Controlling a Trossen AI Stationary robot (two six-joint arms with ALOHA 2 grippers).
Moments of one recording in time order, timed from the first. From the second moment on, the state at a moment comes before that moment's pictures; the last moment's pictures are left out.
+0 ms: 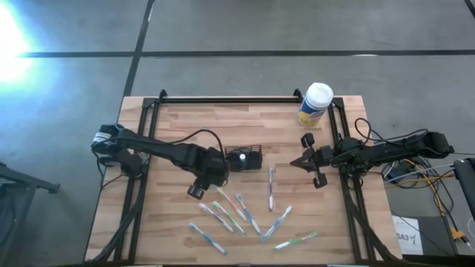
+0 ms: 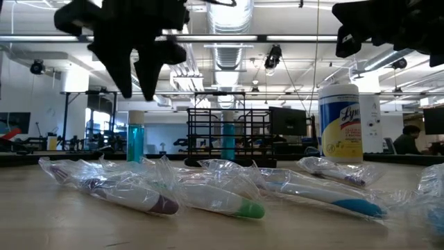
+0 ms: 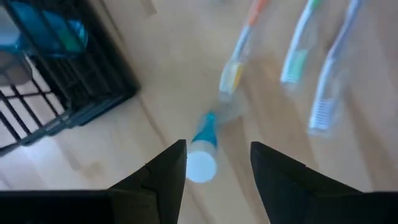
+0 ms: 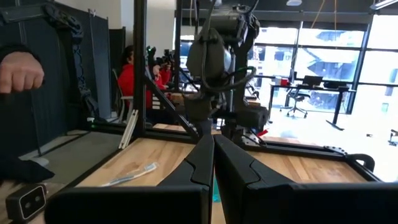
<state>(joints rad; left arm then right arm) -0.18 1.62 1.32 -1.04 -0.05 0.26 0.04 0.70 0.14 0.71 -0.16 -0.01</state>
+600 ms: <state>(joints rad) -0.17 1.62 1.24 -1.02 -0.10 0.27 0.04 0.70 0.14 0.71 -0.16 -0.01</state>
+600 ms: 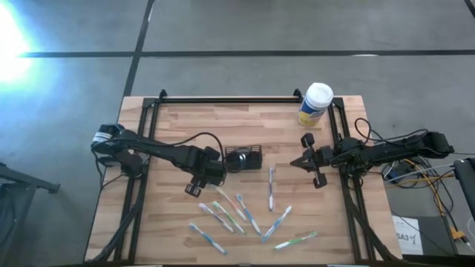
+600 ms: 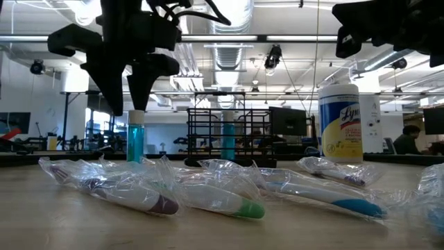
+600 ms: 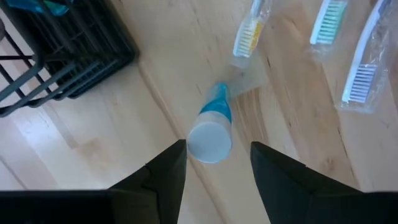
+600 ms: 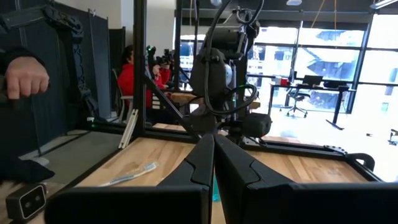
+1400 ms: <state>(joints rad) -0.17 1.62 1.24 -0.98 -0.10 0.41 0.04 0.70 0.14 0.71 -0.16 -0.01</state>
